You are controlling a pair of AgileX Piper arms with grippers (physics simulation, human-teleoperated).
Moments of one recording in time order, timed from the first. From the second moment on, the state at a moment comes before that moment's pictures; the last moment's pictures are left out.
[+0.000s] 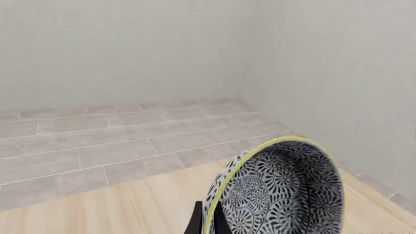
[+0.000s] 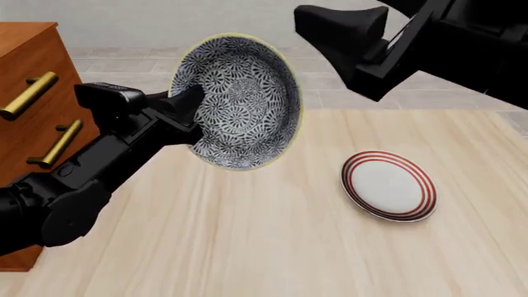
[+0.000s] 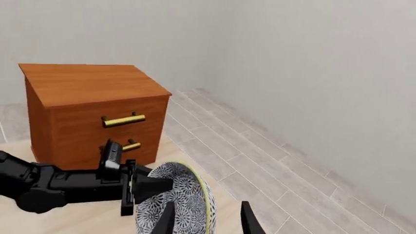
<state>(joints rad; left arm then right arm) -0.53 1.26 -0.60 -0.67 -0.17 0.80 0.98 -1.08 0.13 -0.28</state>
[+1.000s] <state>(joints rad) -0.51 1.23 -0.87 -0.14 -0.24 0.72 0.87 -1.11 0.14 -0.21</state>
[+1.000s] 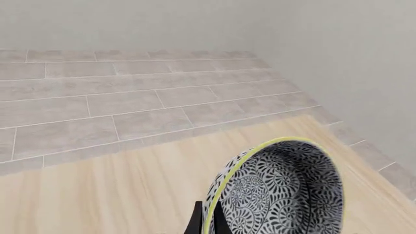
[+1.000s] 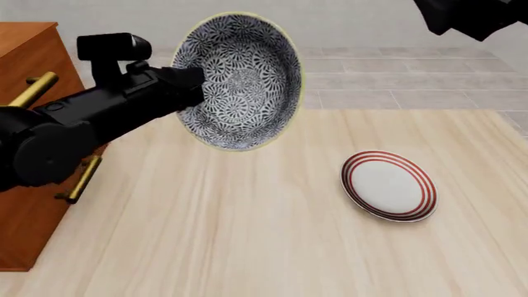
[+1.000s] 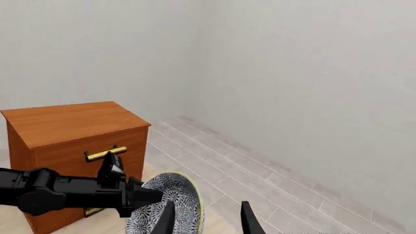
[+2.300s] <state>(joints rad) -0.46 1.24 -1.23 0.39 -0.31 0.70 0.81 -1.17 0.21 -0.15</state>
